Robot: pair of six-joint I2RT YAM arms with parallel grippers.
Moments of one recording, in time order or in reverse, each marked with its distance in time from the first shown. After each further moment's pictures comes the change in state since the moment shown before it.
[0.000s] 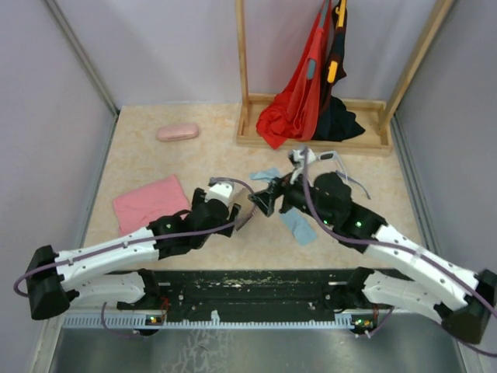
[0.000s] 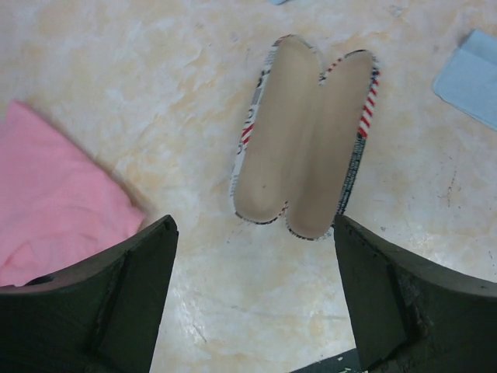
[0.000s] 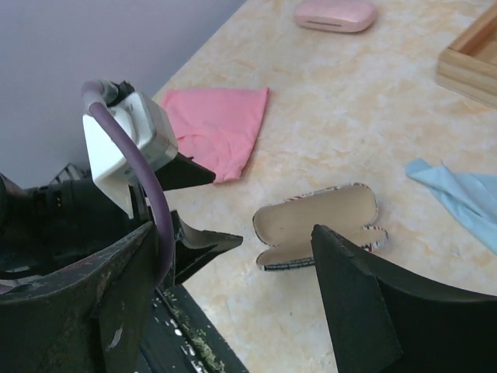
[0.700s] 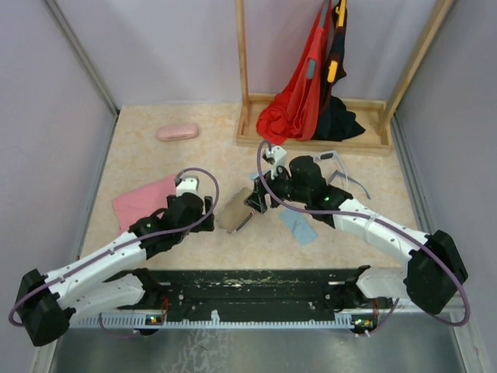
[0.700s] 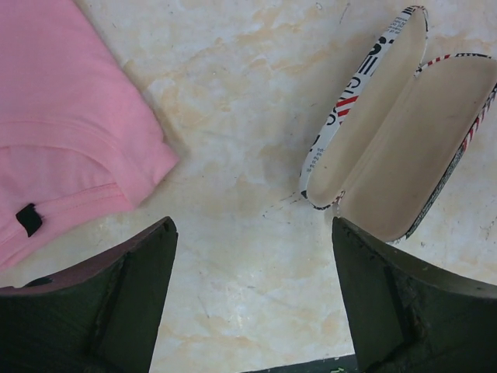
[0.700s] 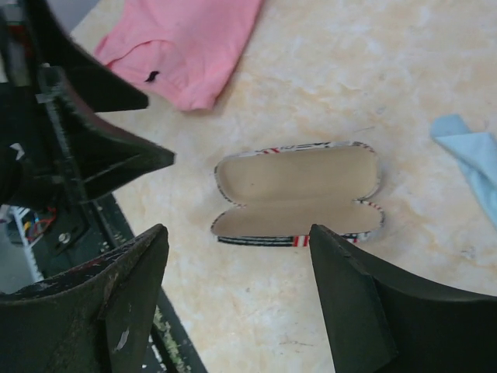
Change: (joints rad) left arm 0.288 -0.201 -0.162 -0.107 0.164 -0.233; right arm -0.163 0.409 0.044 0.127 -0.360 -0.182
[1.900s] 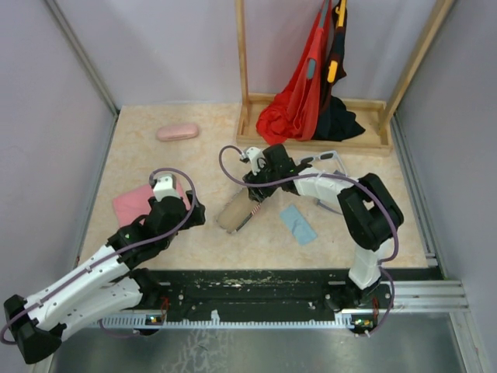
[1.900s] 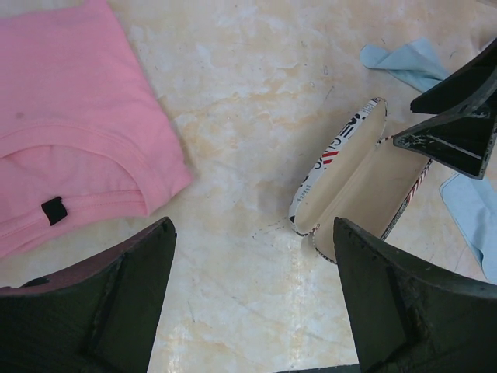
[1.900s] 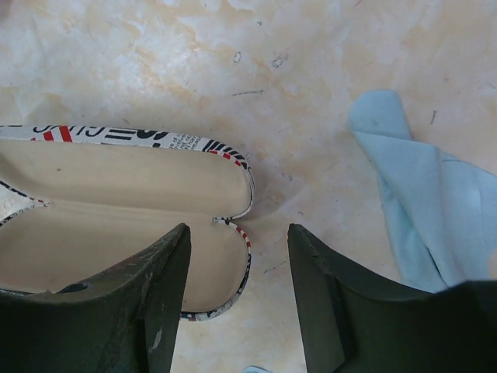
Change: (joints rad) left arm 0.000 -0.171 0.017 -0.052 -0.102 -0.138; right arm -0.084 0.548 0.275 -0.125 0.007 -0.373
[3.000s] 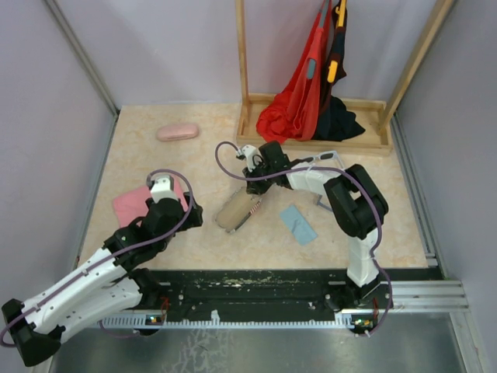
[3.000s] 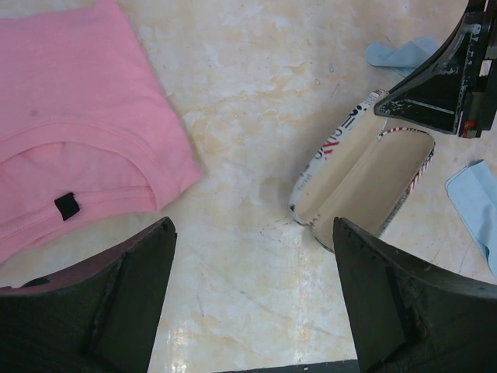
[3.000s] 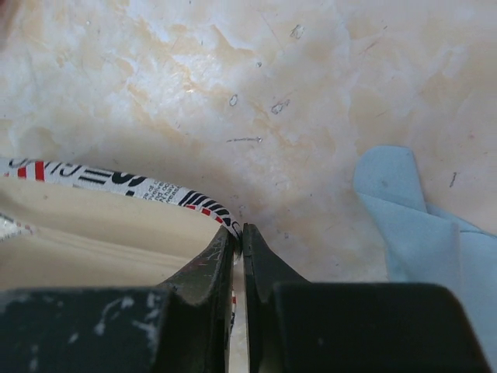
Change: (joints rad) left arm 0.000 -0.035 0.000 -0.032 -0.004 0.014; right arm -0.020 0.167 0.117 0.019 -0.104 -0.011
